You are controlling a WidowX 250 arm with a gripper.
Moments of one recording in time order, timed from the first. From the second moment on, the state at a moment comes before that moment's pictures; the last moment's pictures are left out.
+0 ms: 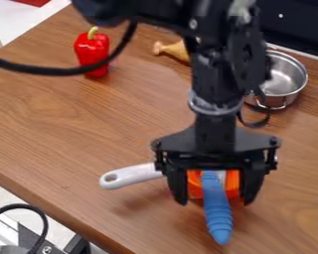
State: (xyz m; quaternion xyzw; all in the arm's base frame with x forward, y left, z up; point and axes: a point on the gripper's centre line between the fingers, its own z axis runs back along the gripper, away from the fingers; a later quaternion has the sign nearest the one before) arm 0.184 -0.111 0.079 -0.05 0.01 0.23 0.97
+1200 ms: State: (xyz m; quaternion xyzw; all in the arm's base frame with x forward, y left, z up) arm 0.192 -0.104 0.081 -0.02 0.10 0.24 0.97
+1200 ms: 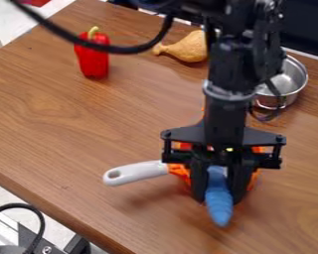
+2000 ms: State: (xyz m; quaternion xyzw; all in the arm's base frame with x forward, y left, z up) arm 0.197 -0.092 0.106 -0.02 0.20 0.25 0.95
